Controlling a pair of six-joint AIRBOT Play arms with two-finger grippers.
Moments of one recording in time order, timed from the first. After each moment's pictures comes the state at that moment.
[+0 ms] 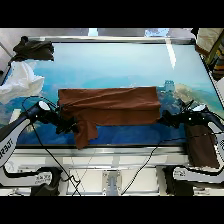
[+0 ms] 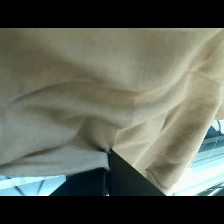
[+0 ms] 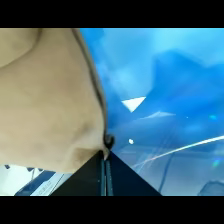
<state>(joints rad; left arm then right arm) 0.05 -1.44 0.76 1.02 -1.21 -1.51 -0.37 -1.39 0.72 -0.88 1.06 1.25</state>
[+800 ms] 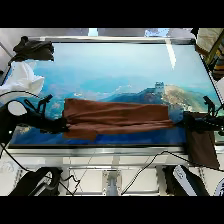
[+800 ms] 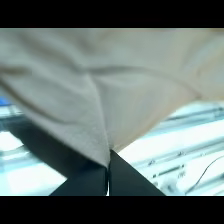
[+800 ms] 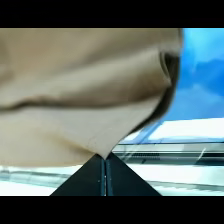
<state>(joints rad) 0.05 -0.89 0.77 1.09 -1.42 -1.52 -0.65 -0.89 0.72 -1.00 1.44 1.19</state>
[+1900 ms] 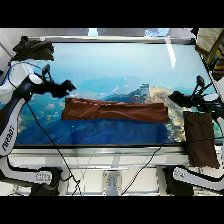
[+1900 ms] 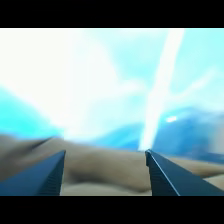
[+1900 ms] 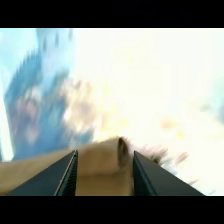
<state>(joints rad) 0.05 -1.54 1.29 0.90 -0.89 -1.46 -0.39 -1.29 0.93 -0.89 0.76 1.18</state>
